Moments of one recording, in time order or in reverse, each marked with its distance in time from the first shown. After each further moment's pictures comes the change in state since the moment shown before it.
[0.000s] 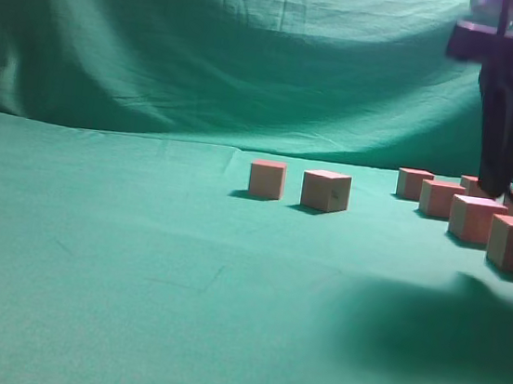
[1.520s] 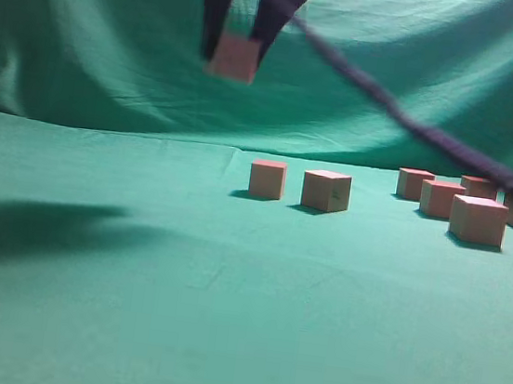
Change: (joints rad) left arm 0.000 0.000 0.000 0.000 0.000 0.000; right arm 0.325 0.454 -0.952 0.020 0.451 -0.004
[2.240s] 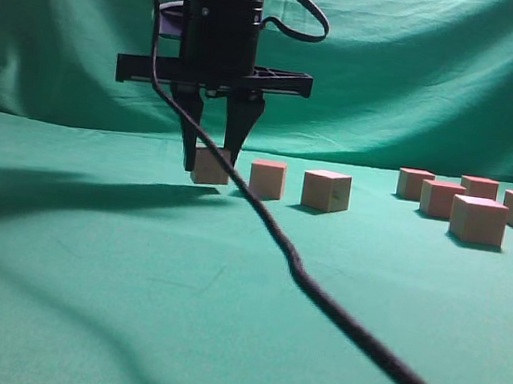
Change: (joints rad) left arm 0.000 0.000 0.000 0.000 0.000 0.000; right arm 0.013 0.400 -0.388 -0.141 0.102 0.115
